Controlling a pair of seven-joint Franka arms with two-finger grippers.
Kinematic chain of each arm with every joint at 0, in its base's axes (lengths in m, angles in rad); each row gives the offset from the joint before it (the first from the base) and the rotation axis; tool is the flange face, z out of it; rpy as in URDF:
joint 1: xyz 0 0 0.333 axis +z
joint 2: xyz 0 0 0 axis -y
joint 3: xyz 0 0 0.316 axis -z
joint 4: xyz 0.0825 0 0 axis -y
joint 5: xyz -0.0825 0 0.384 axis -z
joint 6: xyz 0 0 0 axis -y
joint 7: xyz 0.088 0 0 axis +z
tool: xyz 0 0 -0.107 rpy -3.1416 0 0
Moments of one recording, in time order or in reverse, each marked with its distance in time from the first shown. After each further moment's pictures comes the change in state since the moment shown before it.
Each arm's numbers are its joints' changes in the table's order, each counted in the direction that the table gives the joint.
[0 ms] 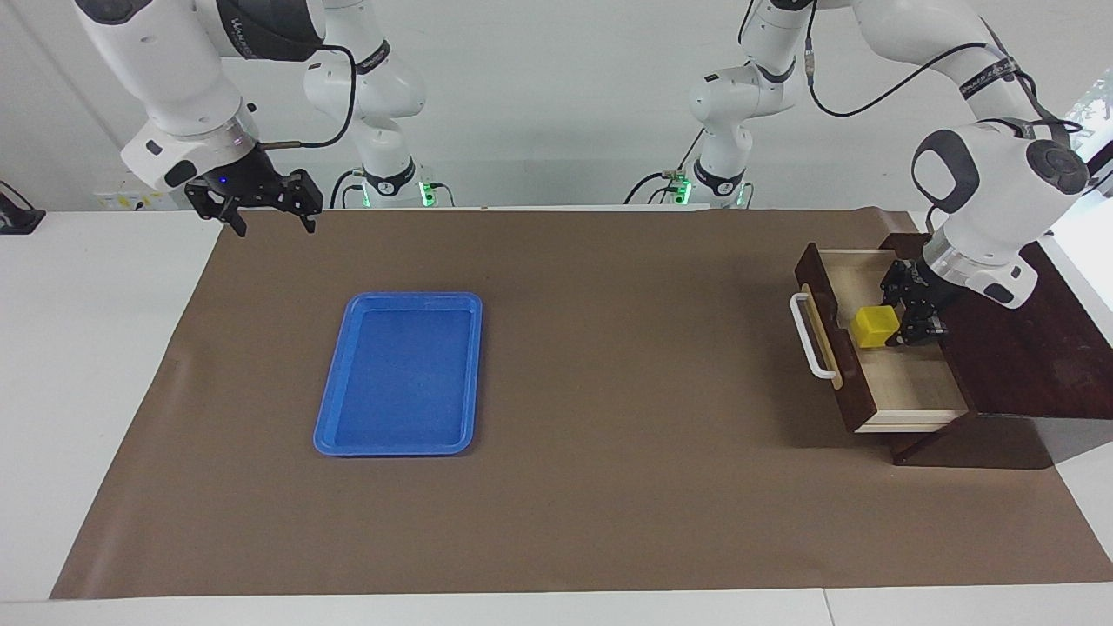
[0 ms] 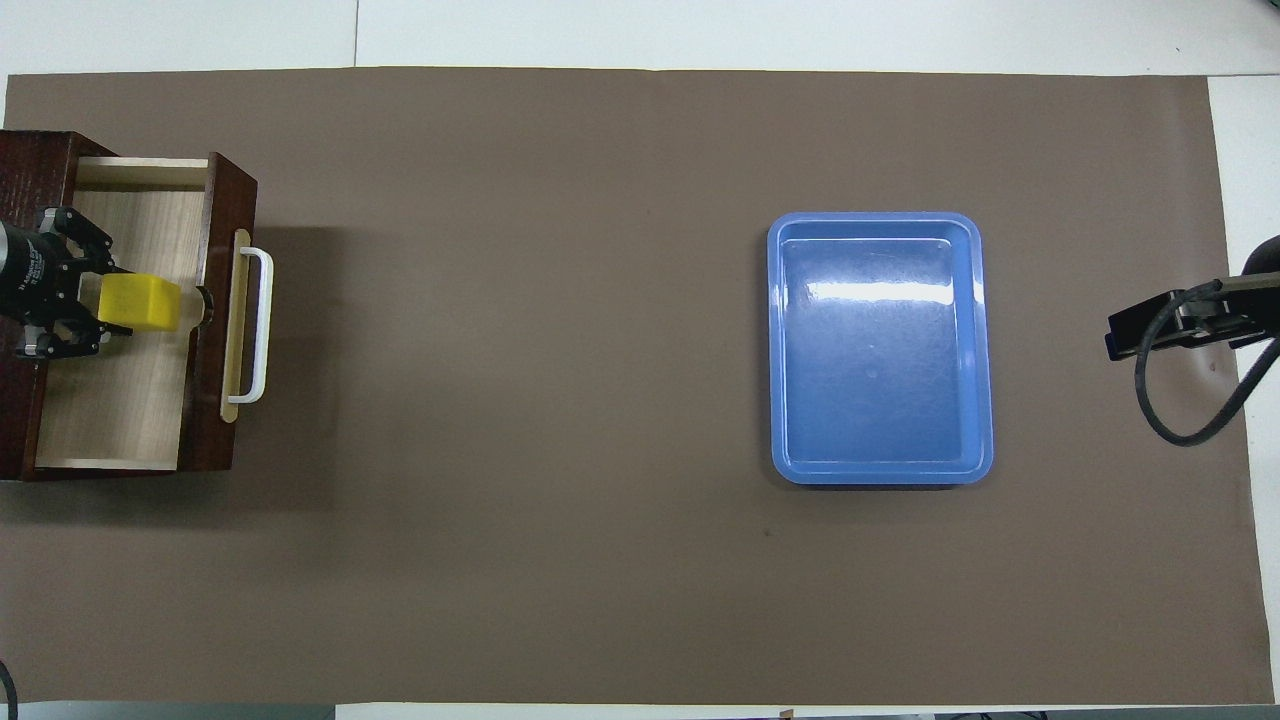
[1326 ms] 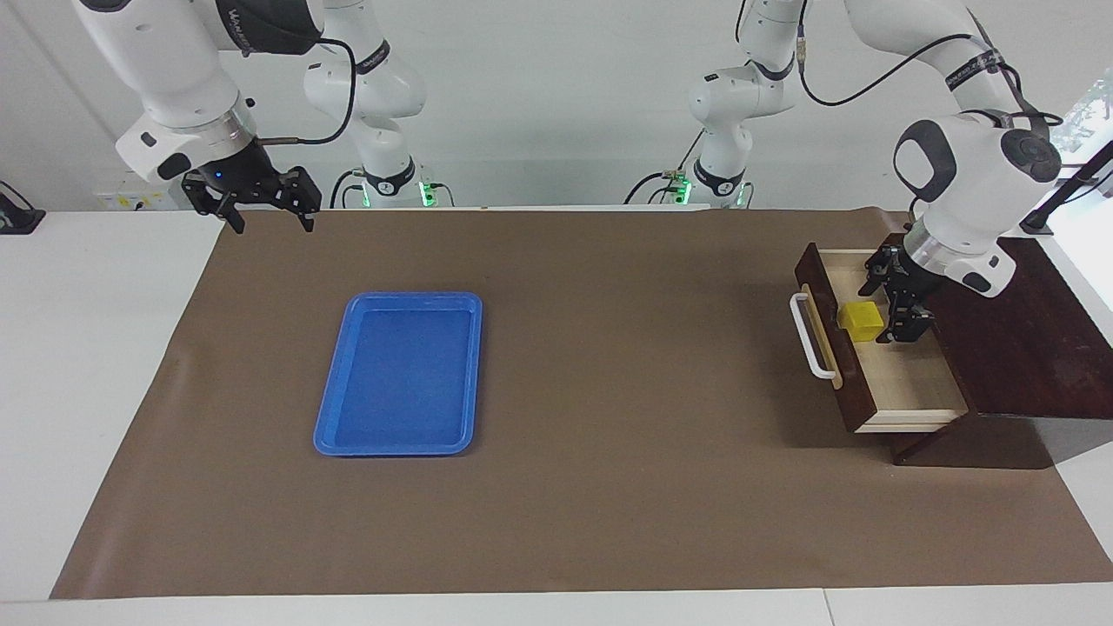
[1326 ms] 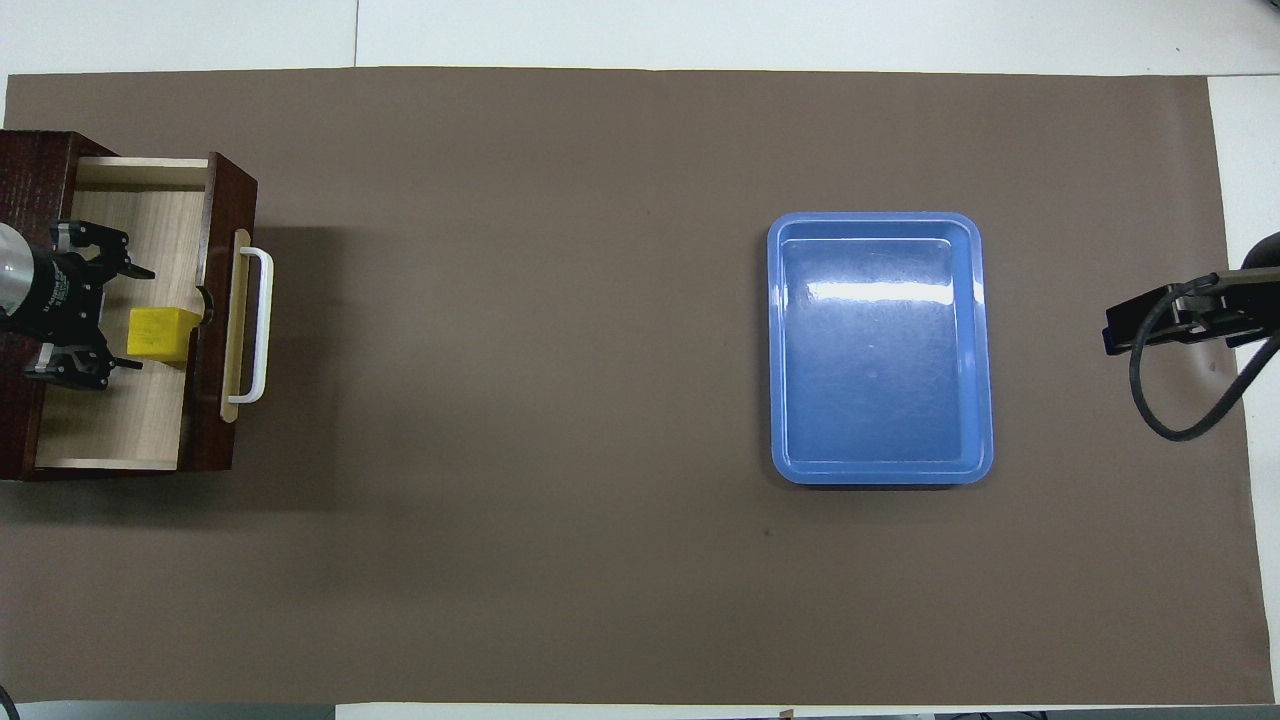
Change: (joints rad) left arm -0.022 0.070 0.019 -0.011 0.005 -0.046 0.014; right arm 0.000 0.002 -0.002 0.021 -0.004 0.000 -0.037
